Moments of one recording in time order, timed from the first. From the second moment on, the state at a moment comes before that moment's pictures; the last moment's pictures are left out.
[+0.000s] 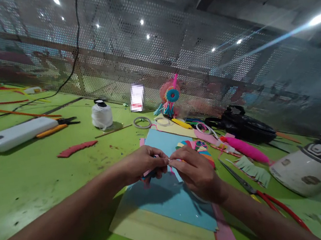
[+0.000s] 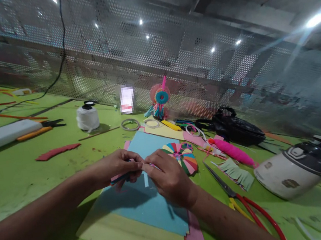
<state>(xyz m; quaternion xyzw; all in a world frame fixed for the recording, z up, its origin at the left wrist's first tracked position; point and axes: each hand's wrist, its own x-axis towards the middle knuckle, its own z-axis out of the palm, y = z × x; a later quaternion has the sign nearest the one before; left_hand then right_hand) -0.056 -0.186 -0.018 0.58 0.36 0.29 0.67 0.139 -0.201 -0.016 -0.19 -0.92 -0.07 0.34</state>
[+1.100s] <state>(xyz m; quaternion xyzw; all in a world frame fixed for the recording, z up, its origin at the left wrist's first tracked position) -0.048 -0.190 -0.019 0.59 0.40 0.31 0.64 0.137 -0.210 -0.027 -0.20 -0.91 -0.14 0.33</state>
